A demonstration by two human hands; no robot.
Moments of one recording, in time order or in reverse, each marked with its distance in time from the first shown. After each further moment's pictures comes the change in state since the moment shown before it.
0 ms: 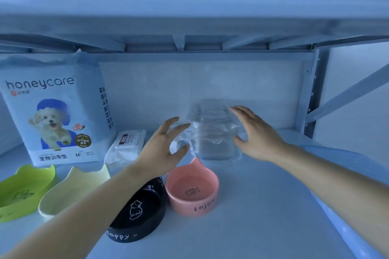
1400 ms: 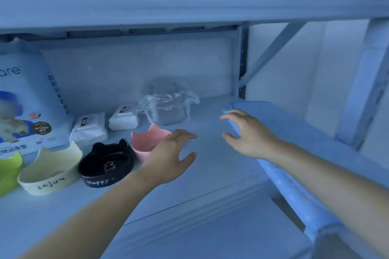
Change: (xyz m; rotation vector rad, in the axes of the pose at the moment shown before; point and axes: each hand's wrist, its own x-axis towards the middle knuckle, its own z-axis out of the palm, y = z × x) left_hand -0.104 0.142 0.014 -0.096 -0.301 0.235; right_hand -0.191 -0.048 -0.083 0.046 -0.030 0.308
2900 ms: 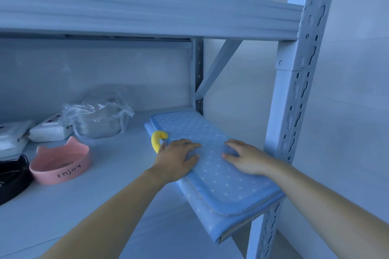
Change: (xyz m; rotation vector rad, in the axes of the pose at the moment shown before) left_hand 0.144 0.135 0.136 0.062 -0.150 -0.126; right_hand -0.026 0.232 -0.056 -0.046 -0.371 0.258
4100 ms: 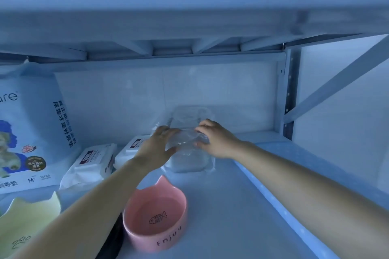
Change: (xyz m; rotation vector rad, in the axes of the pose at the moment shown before) left_hand 0.032 -0.316 -0.138 0.110 0.243 -0.265; right_hand 0.269 -0.290 0.051 -0.017 0.215 -0.583
